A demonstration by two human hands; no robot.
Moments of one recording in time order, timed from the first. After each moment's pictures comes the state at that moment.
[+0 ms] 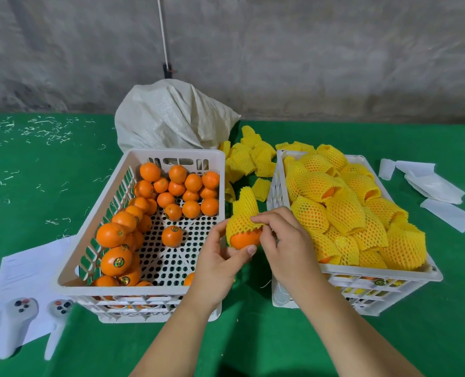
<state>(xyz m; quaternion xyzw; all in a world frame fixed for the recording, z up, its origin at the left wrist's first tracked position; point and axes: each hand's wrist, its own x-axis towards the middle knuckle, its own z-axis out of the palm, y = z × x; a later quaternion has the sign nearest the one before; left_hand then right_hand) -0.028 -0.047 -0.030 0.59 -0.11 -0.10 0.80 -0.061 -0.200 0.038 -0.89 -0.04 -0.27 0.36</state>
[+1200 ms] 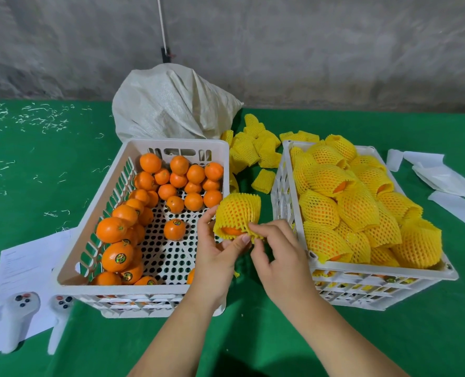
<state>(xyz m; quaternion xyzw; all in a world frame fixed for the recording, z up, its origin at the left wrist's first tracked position) -0.020 -0.043 -0.027 0.51 -0.06 -0.07 0.86 -0.067 -0.173 0.010 -0.88 -0.06 -0.30 0.37</state>
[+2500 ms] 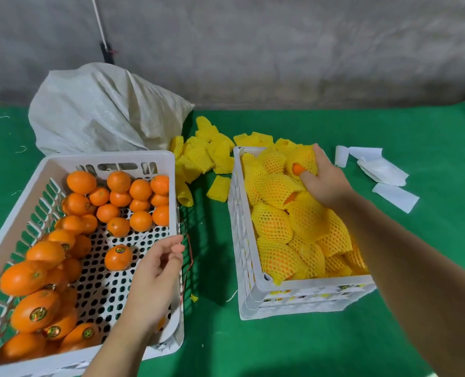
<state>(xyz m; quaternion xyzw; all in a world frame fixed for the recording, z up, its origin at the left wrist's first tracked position) 0.020 -0.034 -0.037 0.74 -0.07 -0.08 0.66 0.048 -0.420 0.065 -0.93 0.23 -0.10 0.28</state>
